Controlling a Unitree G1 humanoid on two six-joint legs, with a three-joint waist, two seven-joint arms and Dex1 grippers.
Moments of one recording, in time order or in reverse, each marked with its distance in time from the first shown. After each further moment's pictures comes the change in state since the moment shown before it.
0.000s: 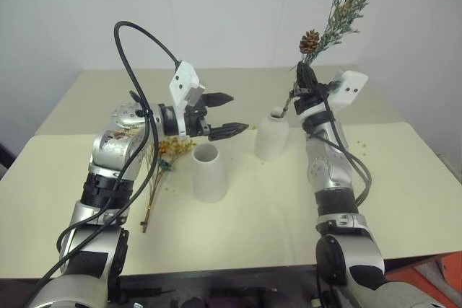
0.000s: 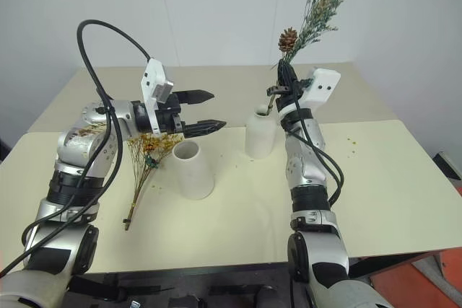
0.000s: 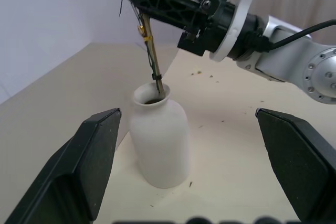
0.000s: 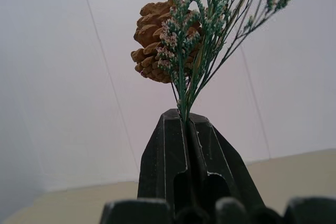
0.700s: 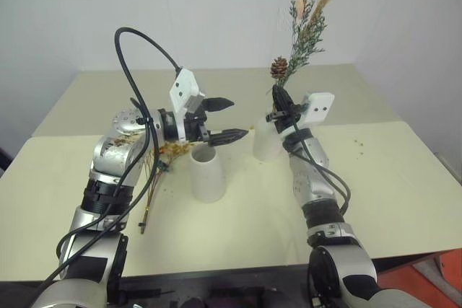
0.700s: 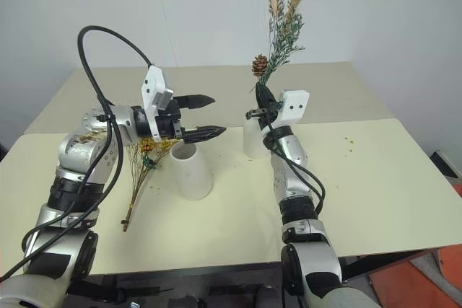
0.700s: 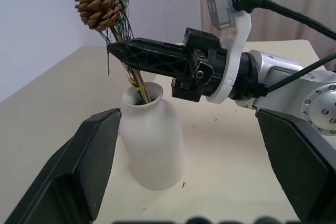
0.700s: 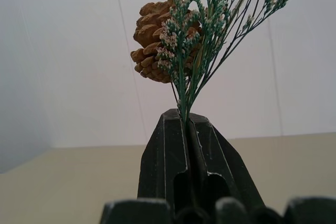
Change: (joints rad) left arm 0.037 -0.003 -0.001 -0.027 0.002 -0.034 -0.003; right arm 0.057 0.056 0.080 0.062 -0.105 -0.095 0.019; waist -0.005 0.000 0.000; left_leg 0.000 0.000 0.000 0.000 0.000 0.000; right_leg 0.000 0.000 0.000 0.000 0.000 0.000
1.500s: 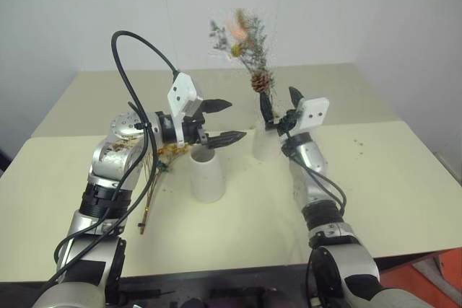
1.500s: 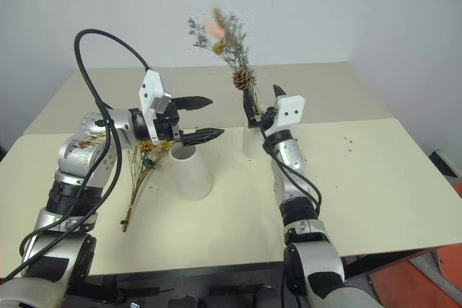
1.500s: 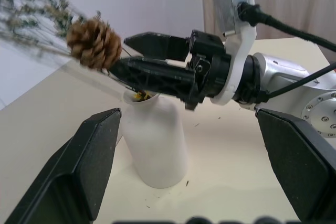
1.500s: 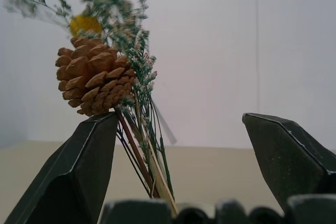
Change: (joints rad) left arm 0.031 0.009 0.000 -0.008 0.002 -0.043 0.009; right arm 0.013 -0.038 0.031 0.064 -0.086 -0.152 -0.083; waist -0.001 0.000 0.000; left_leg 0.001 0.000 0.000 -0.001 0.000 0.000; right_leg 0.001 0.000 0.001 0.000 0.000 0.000
